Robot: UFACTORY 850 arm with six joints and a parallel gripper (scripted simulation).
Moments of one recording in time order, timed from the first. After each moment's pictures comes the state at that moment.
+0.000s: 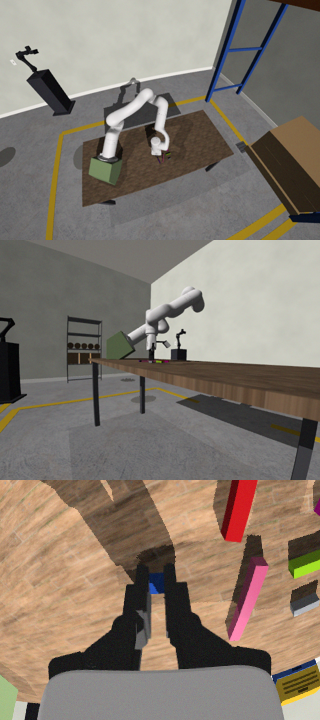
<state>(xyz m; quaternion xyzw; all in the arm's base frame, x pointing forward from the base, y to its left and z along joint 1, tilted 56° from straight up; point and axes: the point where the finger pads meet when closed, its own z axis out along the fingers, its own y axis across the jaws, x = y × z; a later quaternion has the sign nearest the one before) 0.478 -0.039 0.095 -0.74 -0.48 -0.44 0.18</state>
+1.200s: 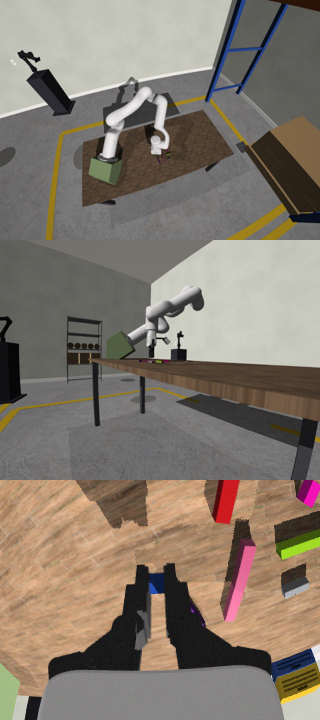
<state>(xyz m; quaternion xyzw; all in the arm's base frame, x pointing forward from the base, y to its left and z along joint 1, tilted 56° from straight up) 0.467 -0.054 0.108 -0.74 -0.48 -0.44 0.18</state>
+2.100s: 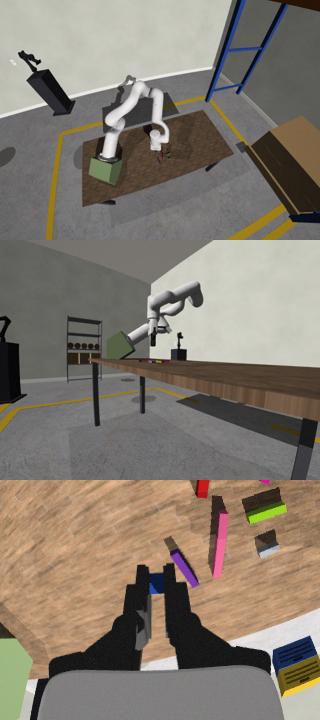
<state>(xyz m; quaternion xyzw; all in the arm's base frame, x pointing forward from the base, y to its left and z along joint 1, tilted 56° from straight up) 0.430 -0.100 0.158 -0.75 -0.47 -0.43 0.18</state>
